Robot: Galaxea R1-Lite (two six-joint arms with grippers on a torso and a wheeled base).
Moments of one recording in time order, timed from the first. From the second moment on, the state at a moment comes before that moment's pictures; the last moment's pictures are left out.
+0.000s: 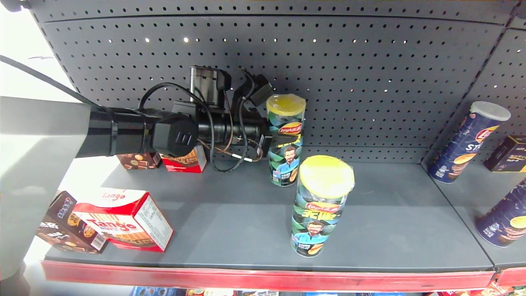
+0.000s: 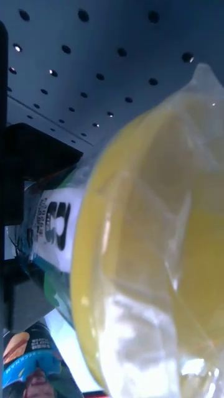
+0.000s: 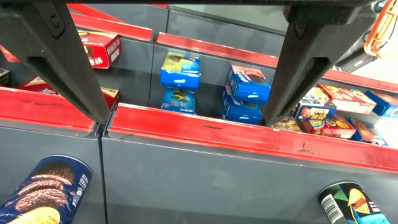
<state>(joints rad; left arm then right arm) -0.44 2.14 -1.72 -0.14 -0.71 0.36 0.20 0.10 0.00 0.00 -0.02 0.00</state>
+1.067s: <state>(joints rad) -0.45 2.21 -1.79 -0.14 -0.71 0.38 0.20 0.10 0.00 0.00 -0.02 0.00</state>
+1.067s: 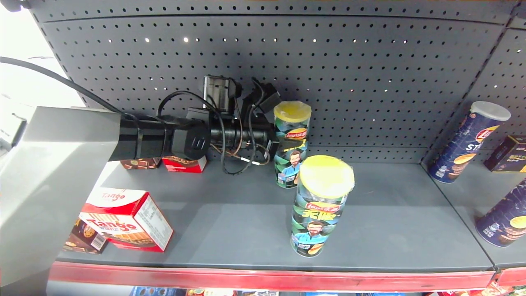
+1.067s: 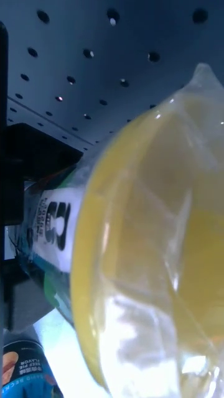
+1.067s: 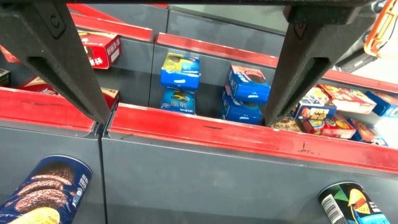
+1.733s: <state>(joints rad) -0.45 2.21 -1.76 -0.15 -0.71 0.40 0.20 0.10 0.00 0.00 -0.02 0.00</state>
